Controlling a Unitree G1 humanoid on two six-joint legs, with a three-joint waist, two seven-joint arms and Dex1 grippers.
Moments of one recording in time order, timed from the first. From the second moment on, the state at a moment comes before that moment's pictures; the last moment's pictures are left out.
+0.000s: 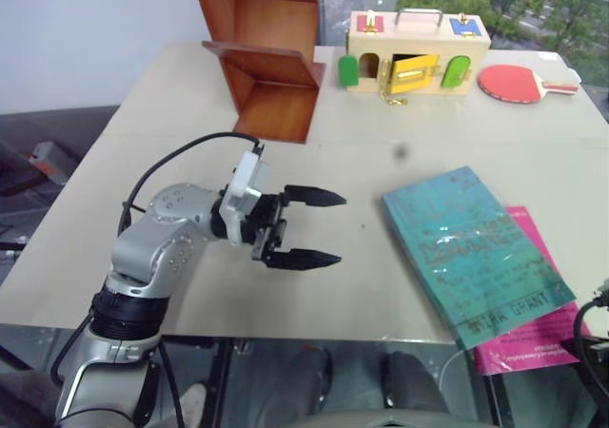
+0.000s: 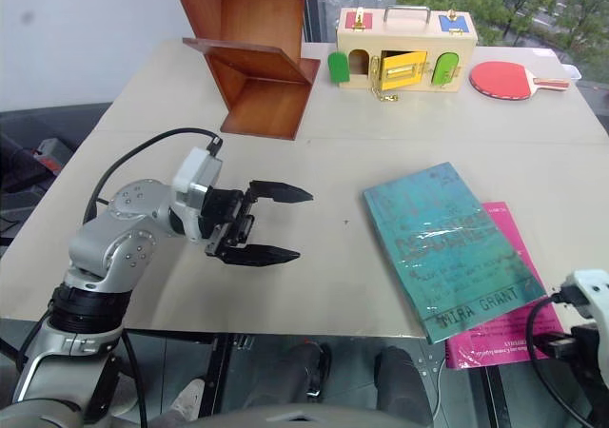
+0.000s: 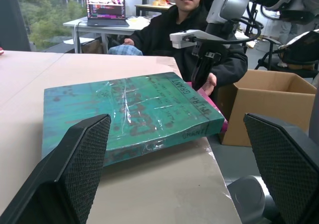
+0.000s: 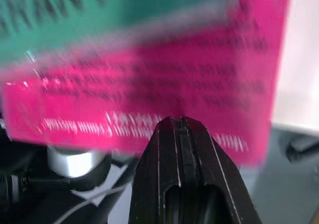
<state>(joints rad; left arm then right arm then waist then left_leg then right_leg) -0.45 0.66 -0.05 -0.24 -0.71 0.45 -1.35 0.59 -1.08 -0.85 -0.62 1.35 1.43 0.23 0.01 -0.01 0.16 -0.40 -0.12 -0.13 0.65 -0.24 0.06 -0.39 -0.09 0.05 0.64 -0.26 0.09</state>
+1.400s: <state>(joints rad) -0.38 0.71 -0.04 -0.22 -0.67 0.39 -1.44 0.23 -1.11 -0.42 -0.73 0.87 1.35 0.61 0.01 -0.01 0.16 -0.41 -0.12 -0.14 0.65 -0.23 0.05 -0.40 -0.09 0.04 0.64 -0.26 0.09</state>
